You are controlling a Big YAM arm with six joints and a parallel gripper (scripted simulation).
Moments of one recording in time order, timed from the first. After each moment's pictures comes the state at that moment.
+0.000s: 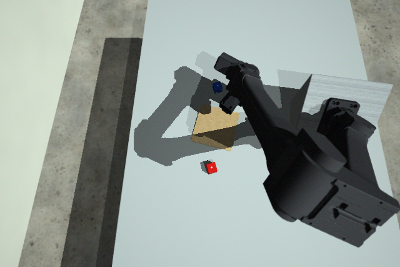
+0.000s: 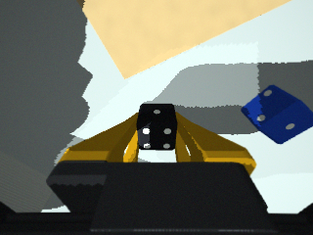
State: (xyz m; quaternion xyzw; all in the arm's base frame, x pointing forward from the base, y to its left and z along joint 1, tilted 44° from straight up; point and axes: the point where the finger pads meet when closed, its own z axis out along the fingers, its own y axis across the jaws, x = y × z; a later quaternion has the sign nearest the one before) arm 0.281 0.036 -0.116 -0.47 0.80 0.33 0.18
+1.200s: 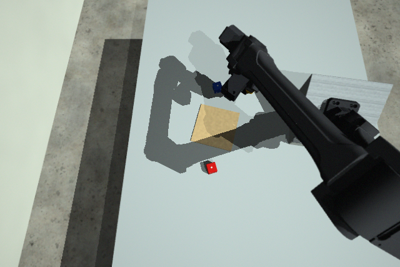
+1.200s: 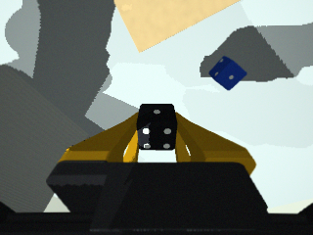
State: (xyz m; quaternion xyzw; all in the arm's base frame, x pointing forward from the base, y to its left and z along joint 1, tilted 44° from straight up) arm 0.283 -0.033 -0.044 -0.47 0.80 0.33 0.18
